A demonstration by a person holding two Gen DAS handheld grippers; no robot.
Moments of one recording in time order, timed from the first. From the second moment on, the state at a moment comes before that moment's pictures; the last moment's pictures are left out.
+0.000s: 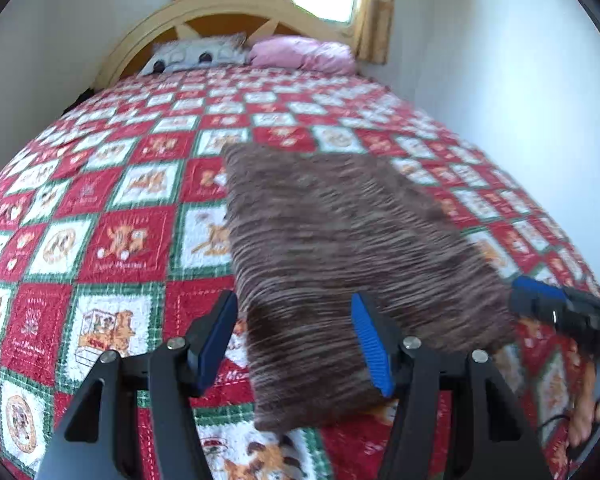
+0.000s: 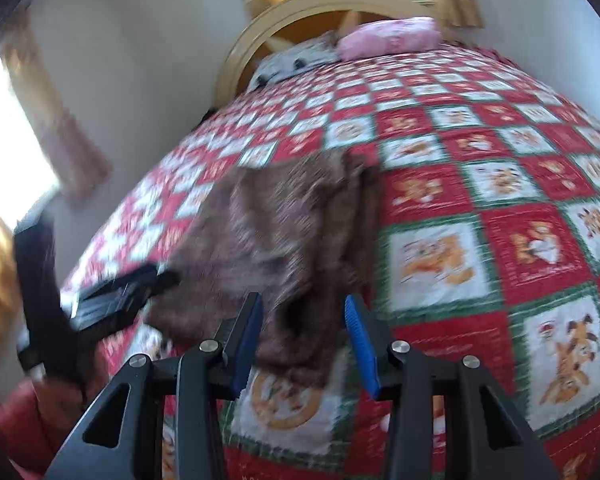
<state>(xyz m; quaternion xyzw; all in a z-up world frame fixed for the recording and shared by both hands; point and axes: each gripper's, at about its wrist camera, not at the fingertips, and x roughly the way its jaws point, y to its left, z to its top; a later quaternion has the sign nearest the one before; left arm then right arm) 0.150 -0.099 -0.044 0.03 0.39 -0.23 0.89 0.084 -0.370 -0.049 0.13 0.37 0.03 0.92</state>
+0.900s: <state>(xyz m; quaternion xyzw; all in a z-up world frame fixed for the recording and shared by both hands) 0.186 -0.082 -0.023 0.01 0.37 -0.22 0.90 0.104 -0.396 -0.003 0.14 0.33 -0.01 0.93</state>
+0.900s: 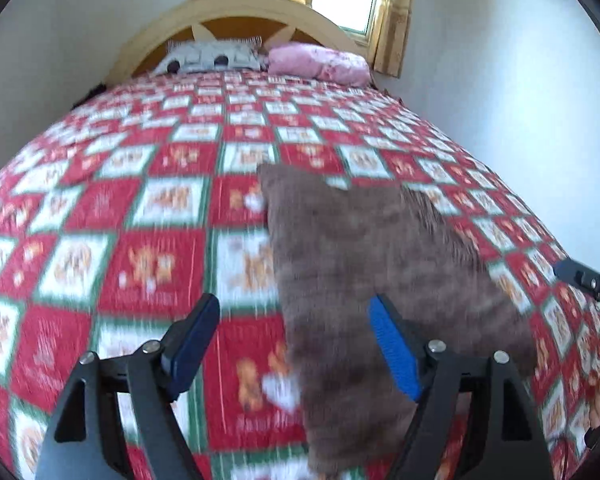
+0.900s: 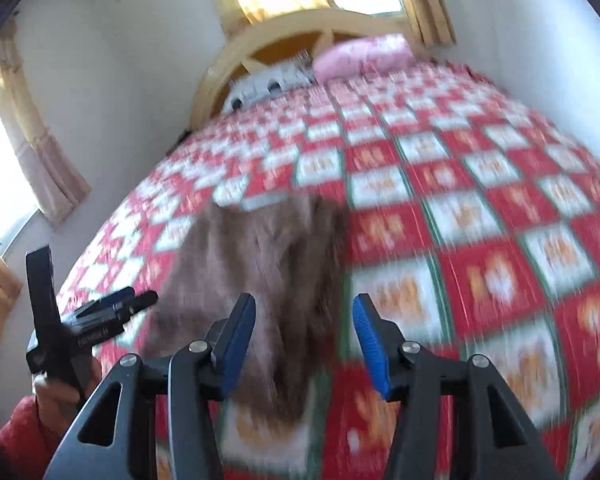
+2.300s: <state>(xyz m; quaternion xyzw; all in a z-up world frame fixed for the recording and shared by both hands) 0.240 -0.066 -0.080 -0.17 0.41 -0.22 0.87 0.299 -0.422 -0.072 0.18 0.39 -0.10 0.89</state>
